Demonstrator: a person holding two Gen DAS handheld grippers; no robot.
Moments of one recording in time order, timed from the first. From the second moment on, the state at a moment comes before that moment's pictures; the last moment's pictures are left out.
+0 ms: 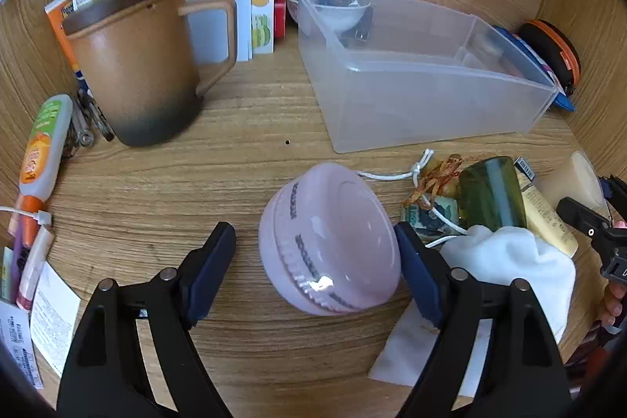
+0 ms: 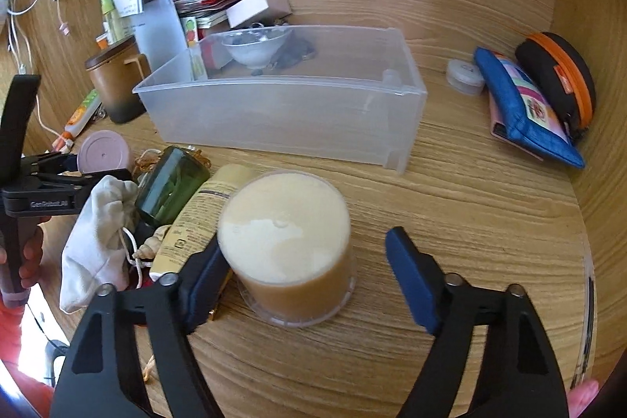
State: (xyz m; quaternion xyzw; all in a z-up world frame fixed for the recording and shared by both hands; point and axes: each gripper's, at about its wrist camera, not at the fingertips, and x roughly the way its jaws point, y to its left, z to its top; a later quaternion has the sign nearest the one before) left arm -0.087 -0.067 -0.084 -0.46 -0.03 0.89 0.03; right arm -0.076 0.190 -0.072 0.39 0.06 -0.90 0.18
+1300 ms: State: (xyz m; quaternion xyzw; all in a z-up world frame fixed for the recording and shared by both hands) left arm -0.053 -0.070 -0.034 -0.38 -0.04 0.92 0.04; right arm -0.060 0.213 -0.022 0.34 0.05 -0.92 0.18
